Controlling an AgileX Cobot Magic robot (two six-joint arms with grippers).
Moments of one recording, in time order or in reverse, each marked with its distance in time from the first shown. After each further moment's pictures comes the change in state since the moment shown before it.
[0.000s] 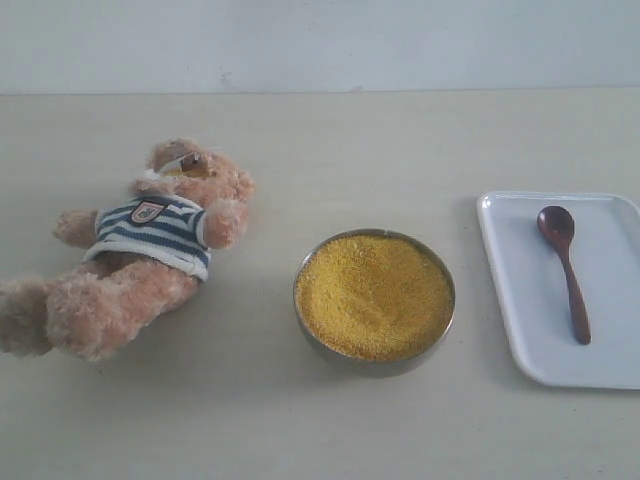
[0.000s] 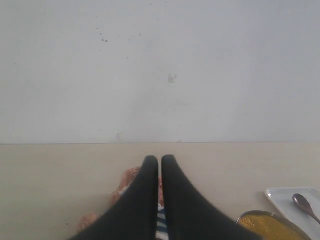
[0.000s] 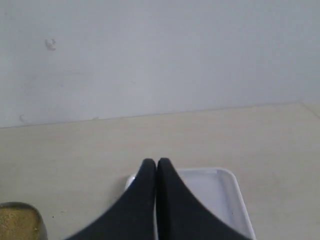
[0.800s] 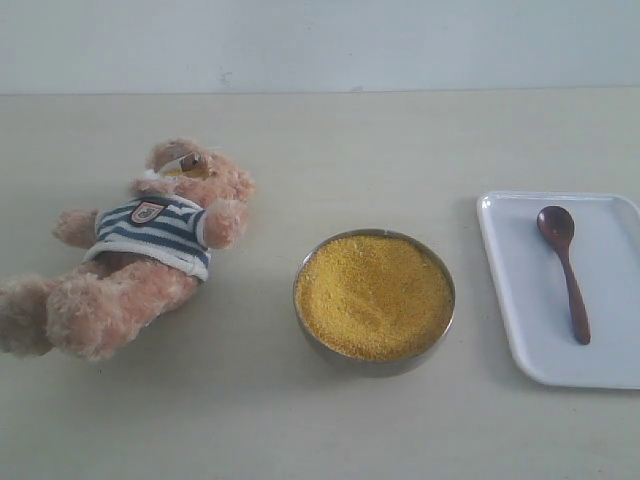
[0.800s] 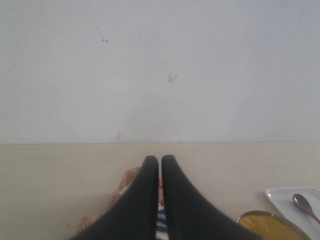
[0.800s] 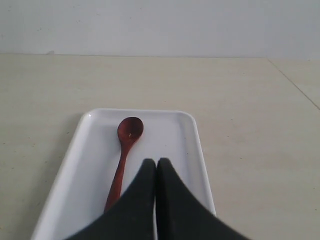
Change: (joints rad) left arm 0.000 0.000 0.000 0.000 0.000 0.000; right arm -0.002 -0.005 0.128 -0.339 0.038 0.185
